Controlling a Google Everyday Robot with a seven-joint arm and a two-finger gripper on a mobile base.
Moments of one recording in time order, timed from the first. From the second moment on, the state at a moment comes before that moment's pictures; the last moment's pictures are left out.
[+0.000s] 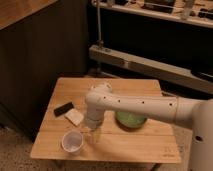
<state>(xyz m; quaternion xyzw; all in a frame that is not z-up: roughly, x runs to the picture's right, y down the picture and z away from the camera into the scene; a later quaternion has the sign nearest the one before) -0.084 0.214 0.729 -0.37 -0.24 -0.22 0.87</state>
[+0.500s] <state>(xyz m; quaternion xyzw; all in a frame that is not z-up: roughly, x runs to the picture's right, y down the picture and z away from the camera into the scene) -0.054 0.170 0.681 -0.29 -0.28 -0.21 0.89</state>
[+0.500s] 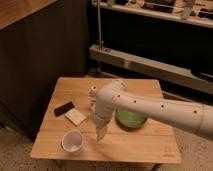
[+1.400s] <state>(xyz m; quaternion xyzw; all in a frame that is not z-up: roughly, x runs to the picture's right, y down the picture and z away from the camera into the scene) -0.085 0.202 0.638 -0.27 -0.33 -0.34 0.84</state>
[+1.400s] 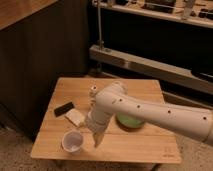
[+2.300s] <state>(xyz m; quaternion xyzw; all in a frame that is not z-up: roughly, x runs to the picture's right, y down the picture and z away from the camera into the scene) -0.108 0.232 0.671 -0.27 -0.32 -0.38 0.82</state>
